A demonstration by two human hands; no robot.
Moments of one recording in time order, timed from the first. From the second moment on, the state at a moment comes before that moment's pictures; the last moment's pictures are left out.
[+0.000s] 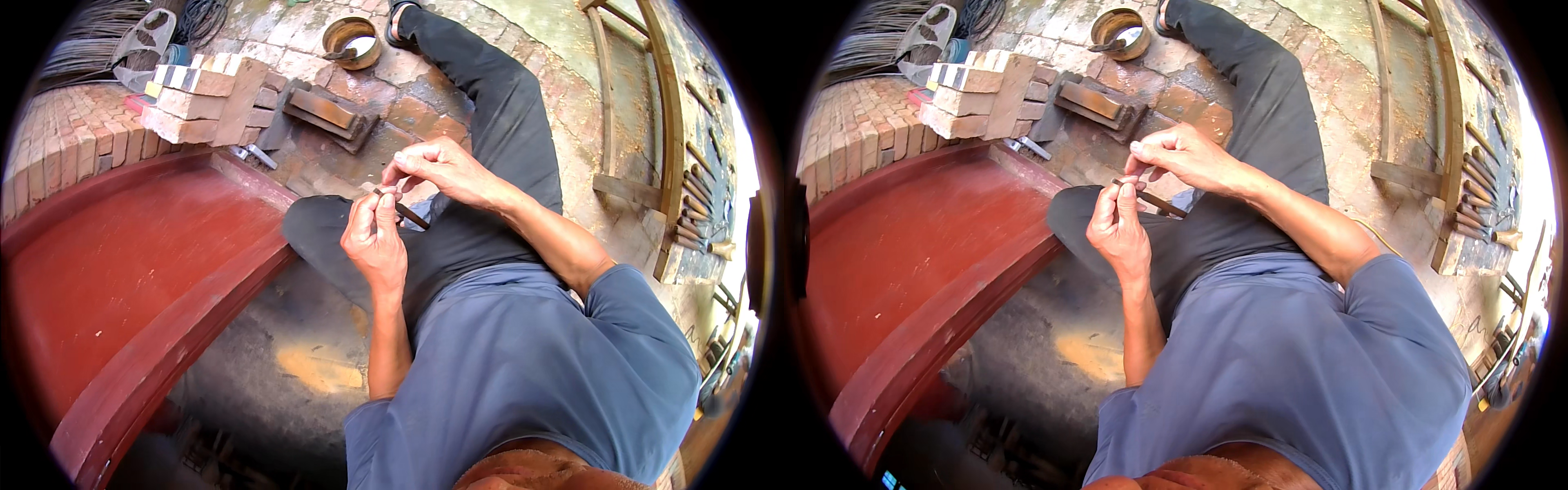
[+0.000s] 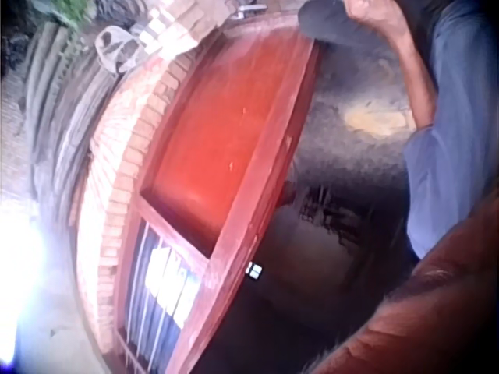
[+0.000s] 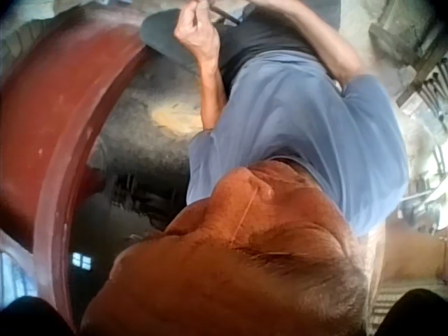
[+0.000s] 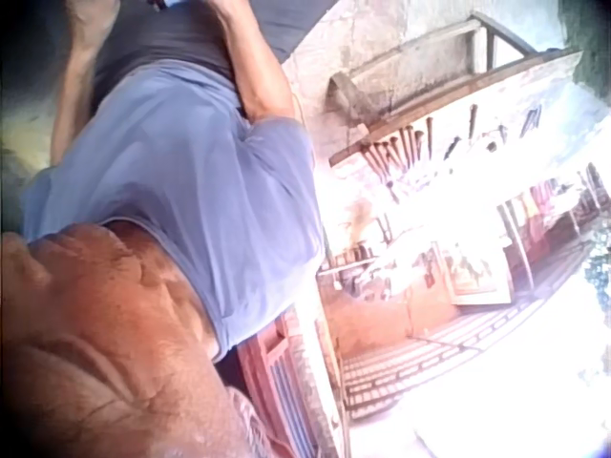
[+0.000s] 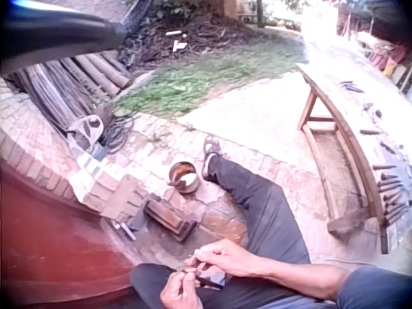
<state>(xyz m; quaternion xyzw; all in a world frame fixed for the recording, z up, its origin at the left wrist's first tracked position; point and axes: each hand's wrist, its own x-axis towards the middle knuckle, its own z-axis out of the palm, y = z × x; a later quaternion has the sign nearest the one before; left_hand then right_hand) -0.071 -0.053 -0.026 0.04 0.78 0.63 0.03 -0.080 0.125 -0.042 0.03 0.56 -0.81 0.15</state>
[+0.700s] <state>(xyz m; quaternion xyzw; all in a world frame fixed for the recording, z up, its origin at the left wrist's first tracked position) -0.071 -0.060 -0.013 0.14 0.82 0.54 -0.08 -0.062 0.107 -0.060 -0.12 0.73 -0.66 0.12</state>
